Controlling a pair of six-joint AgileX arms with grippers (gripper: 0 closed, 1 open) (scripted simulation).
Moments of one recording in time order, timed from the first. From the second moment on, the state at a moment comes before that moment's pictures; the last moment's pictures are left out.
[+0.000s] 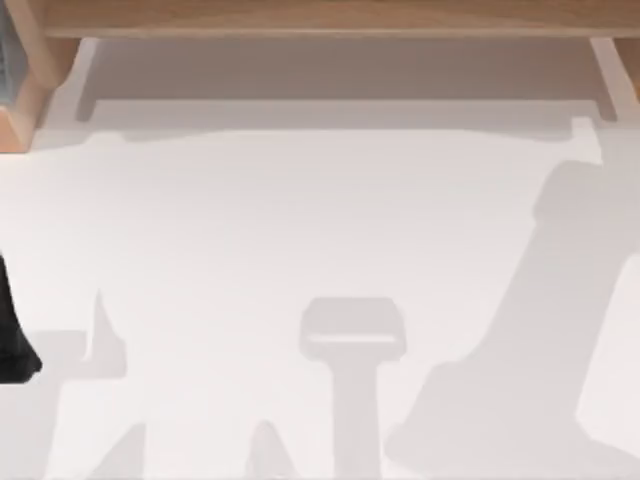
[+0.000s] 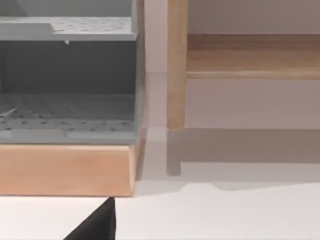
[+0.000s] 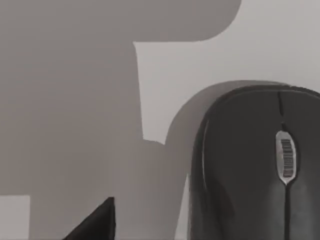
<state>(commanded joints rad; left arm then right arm) 0.00 0.00 0.00 0.00 0.00 0.00 -0.36 2.60 2.37 -1.24 0.00 -0.11</state>
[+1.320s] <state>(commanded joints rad) 0.00 0.00 0.00 0.00 0.00 0.00 -0.36 2.60 2.37 -1.24 0.00 -0.11</state>
